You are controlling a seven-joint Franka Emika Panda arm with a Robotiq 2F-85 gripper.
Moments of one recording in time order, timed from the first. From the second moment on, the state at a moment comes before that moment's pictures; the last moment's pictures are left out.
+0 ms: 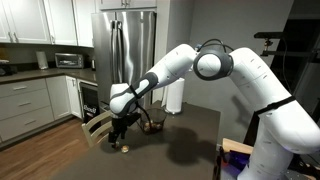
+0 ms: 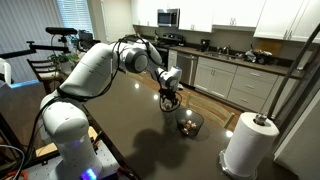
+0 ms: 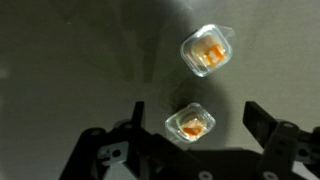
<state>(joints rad) 0.03 0.79 0.09 -1.58 0.10 2.32 -0.16</state>
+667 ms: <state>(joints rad) 0.03 0.83 0.10 -1.54 0.08 2.32 -0.19</state>
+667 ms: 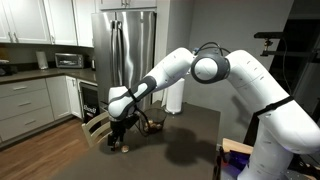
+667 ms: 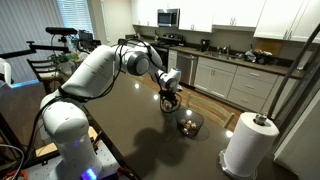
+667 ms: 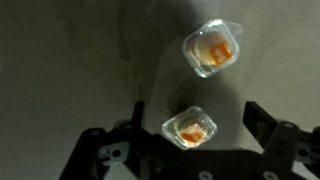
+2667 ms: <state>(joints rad) 0.03 0.75 0.10 -1.57 0.05 2.37 -0.19</state>
